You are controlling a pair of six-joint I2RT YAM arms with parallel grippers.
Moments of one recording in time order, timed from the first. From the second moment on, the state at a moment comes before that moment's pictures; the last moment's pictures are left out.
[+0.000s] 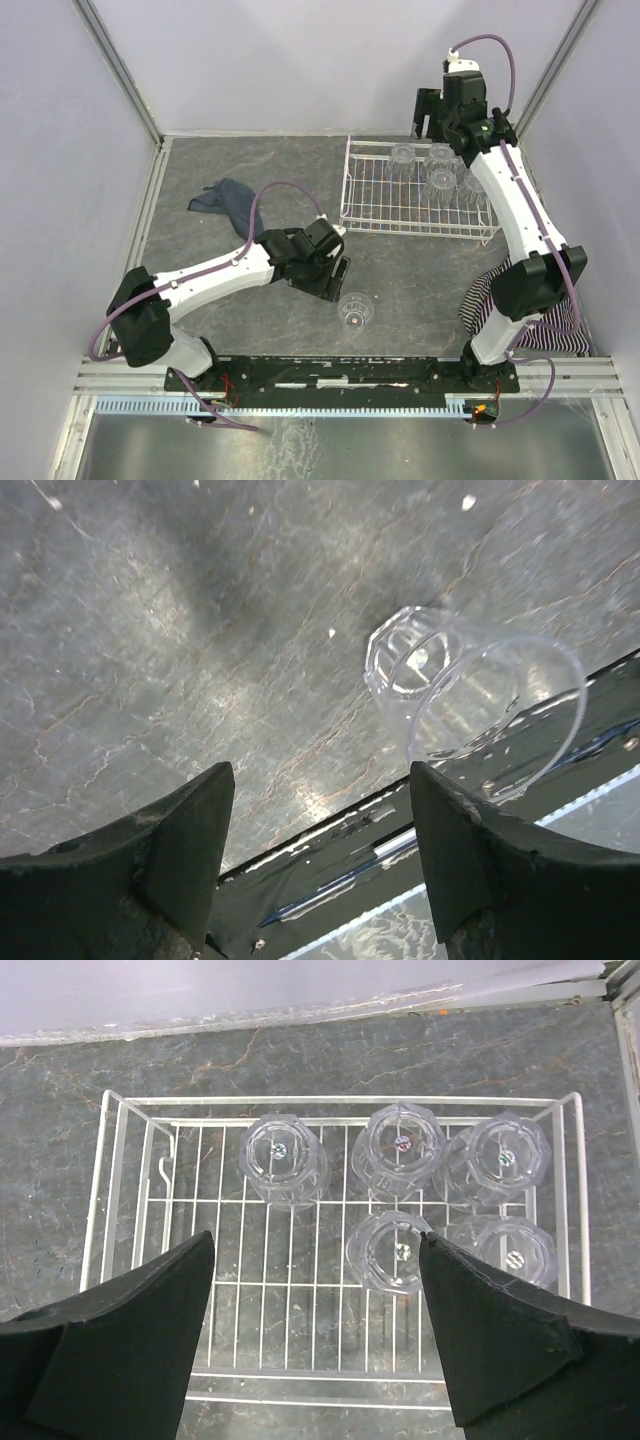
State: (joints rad) left arm -0.94 1.48 1.15 -0.78 0.00 -0.51; right arm 0.24 1.75 1.92 -0.71 0.25 0.20
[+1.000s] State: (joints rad) left arm -1.02 1.68 1.19 -0.72 -0.02 -0.51; right arm 0.21 1.61 1.78 -0.73 0.27 0.18
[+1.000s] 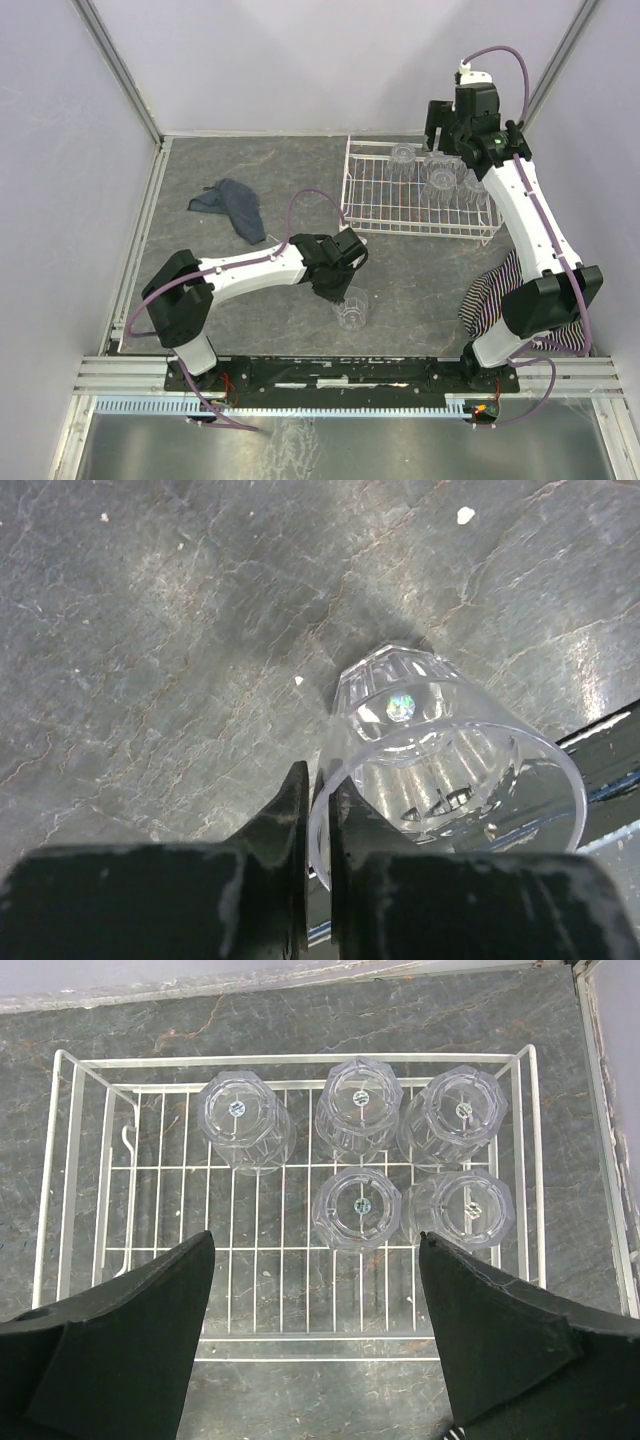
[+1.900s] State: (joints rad) left arm -0.45 1.61 1.42 -0.31 0.53 -0.87; right arm 0.08 1.64 1.52 -0.31 -0.62 0.82
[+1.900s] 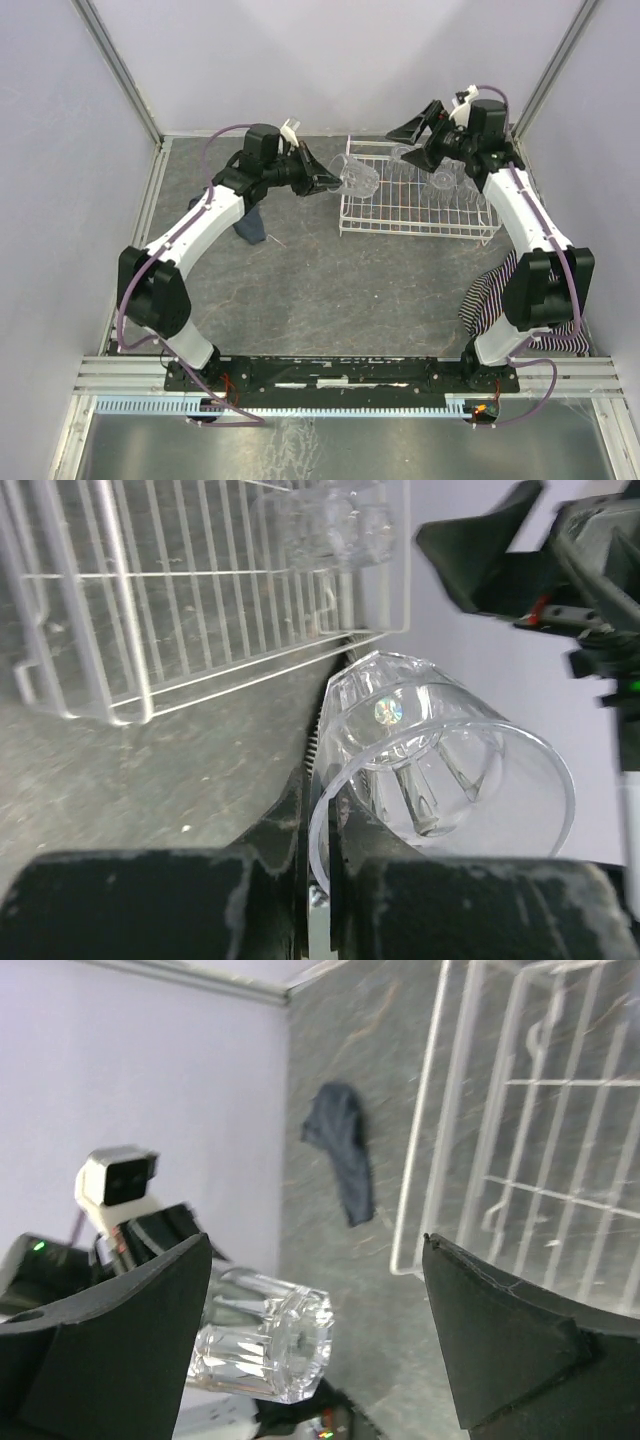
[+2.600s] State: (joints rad) left arm -0.39 1.82 1.45 0.20 0.69 -1.25; right arm 0.11 1.64 1.15 0.60 -0.82 1.65
